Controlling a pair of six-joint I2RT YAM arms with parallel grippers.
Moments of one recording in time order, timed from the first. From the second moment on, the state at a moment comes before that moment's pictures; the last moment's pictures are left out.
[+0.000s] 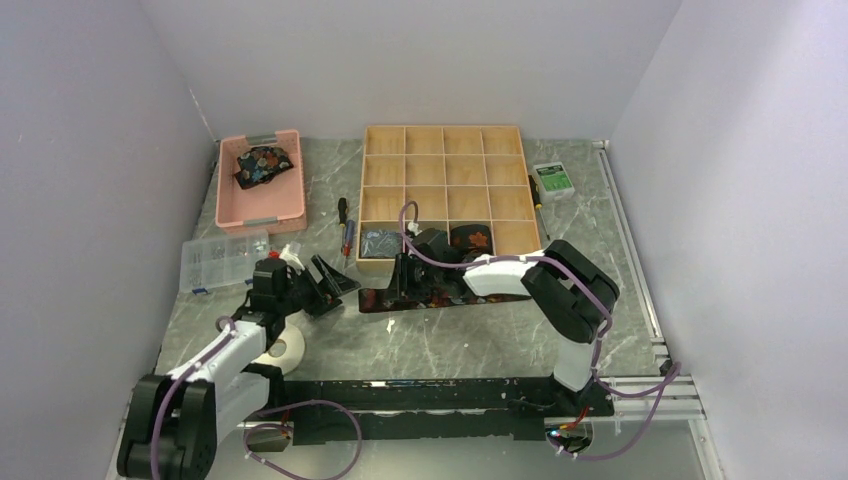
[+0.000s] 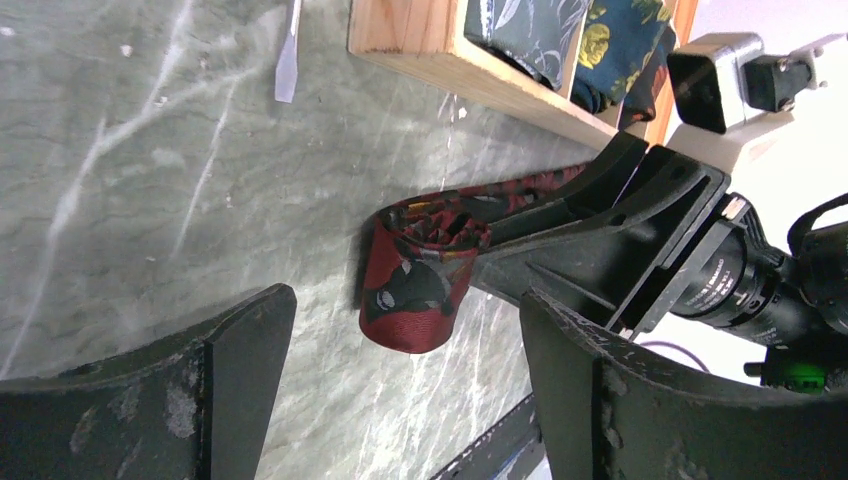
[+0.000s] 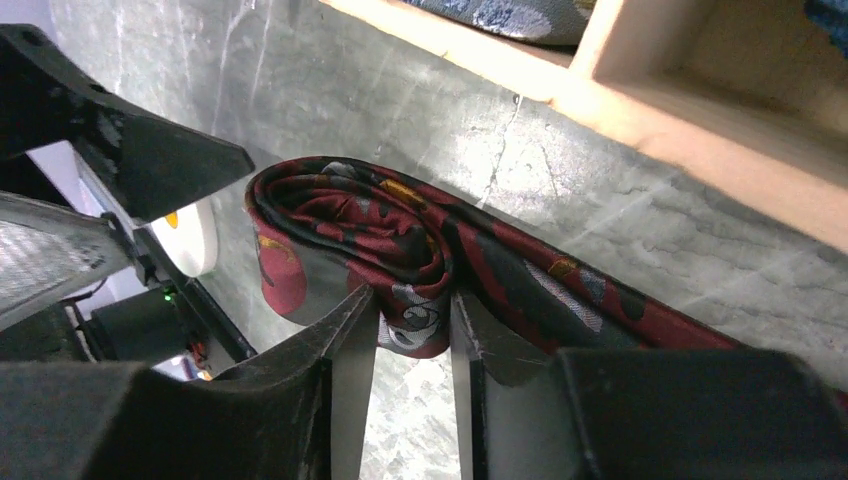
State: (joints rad) left arm -0.13 0.95 0.23 0.11 0.48 -0.87; right arm 0.84 1.83 0.93 0.13 -0.29 0.81
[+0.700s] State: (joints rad) left arm -0.14 1.26 0.22 0.40 0.63 -0.87; right arm 0.78 1.92 0.83 0.51 -0.48 0.95
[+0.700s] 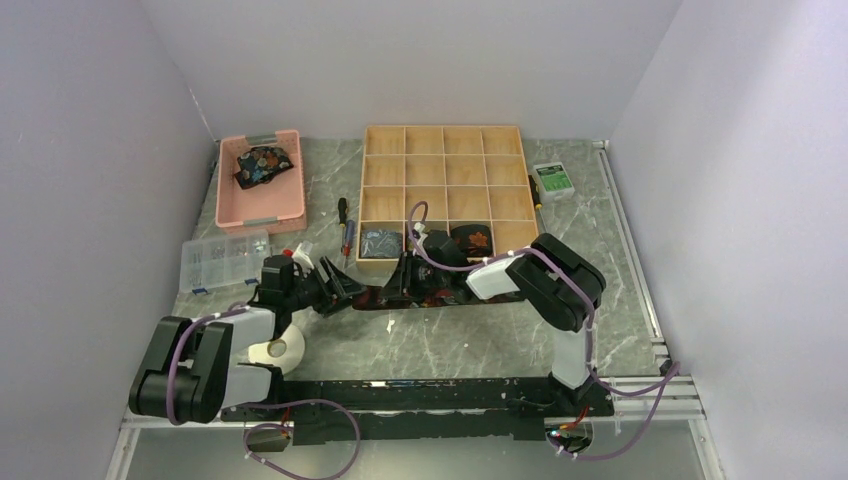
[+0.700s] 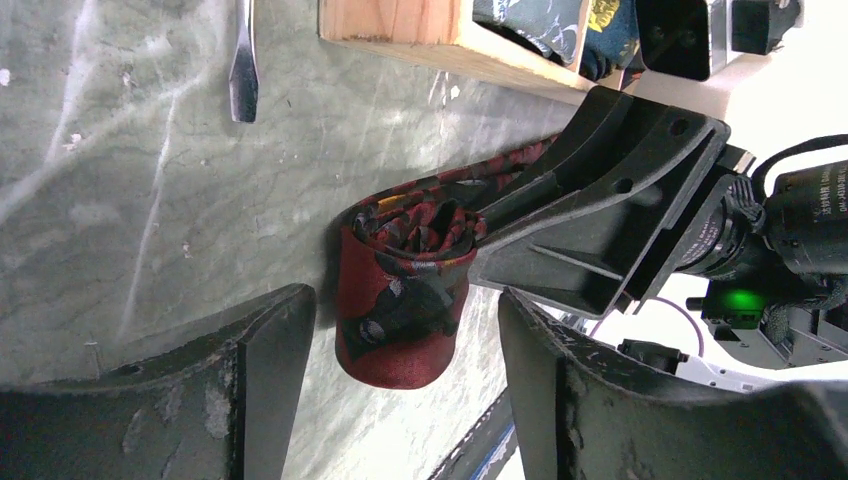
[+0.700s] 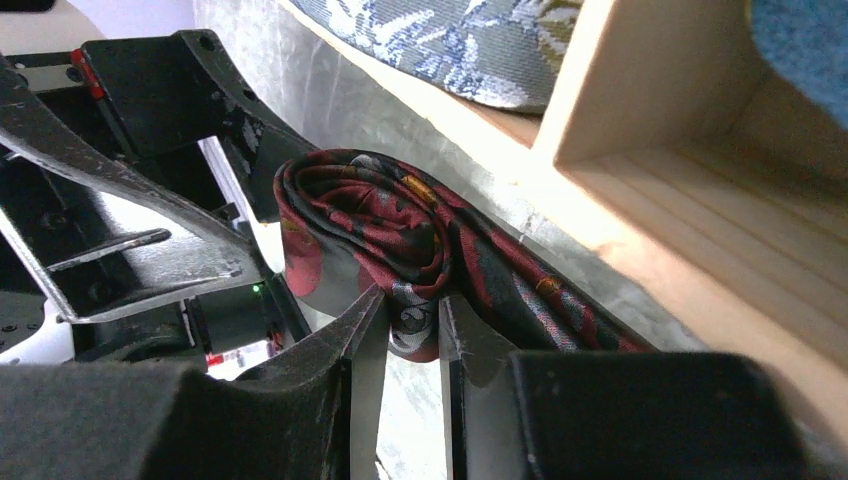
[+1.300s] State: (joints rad) left arm -0.21 1.34 0.25 0.40 0.60 -0.80; right arm 0.78 1.94 0.83 0.54 -0.50 0.97
